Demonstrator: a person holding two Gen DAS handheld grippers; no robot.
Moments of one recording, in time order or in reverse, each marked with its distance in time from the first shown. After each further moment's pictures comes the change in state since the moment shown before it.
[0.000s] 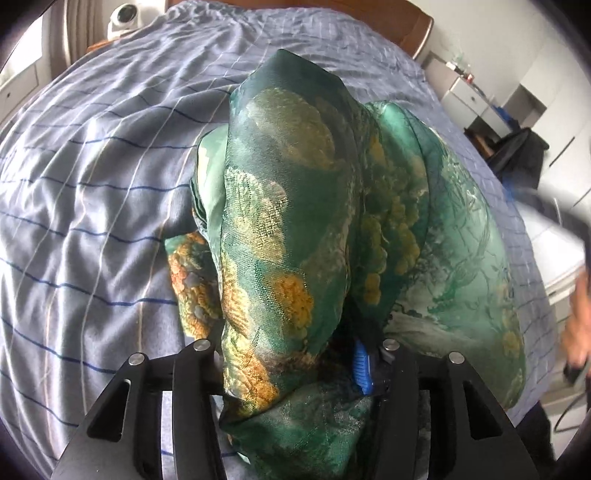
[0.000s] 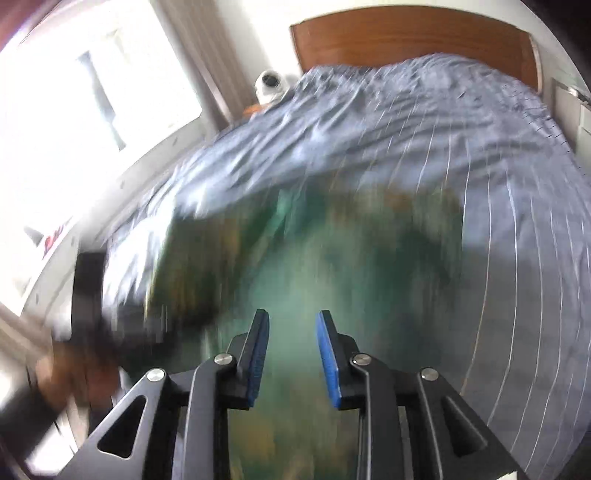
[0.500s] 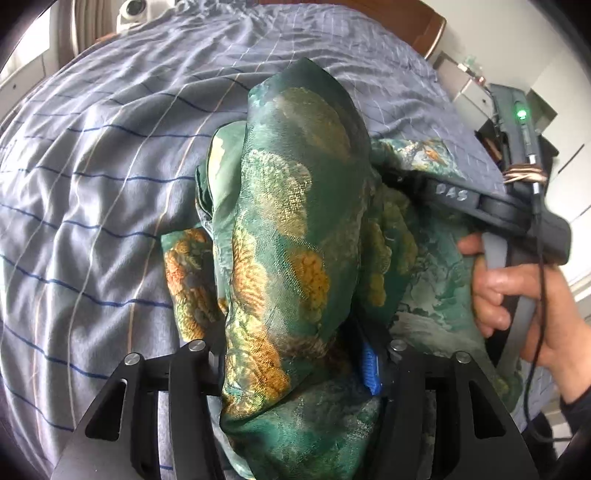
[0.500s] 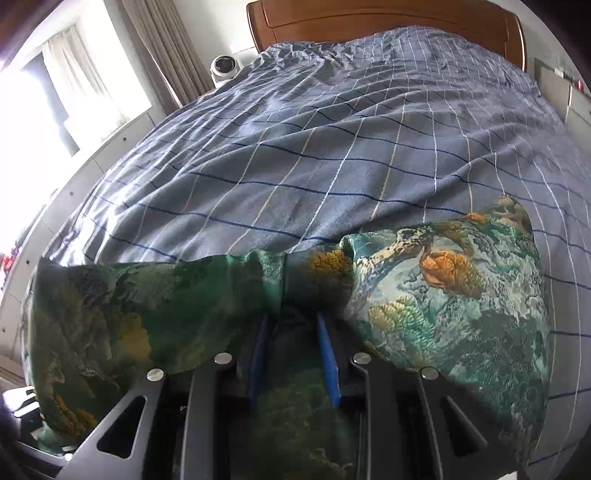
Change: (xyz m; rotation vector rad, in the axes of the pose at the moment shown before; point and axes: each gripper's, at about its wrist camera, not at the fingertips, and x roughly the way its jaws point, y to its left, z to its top) left arm 0.019 -0.002 0.003 -0.022 0.010 0.034; right arm 0.148 -0.027 0.016 0.073 0.071 -0.125
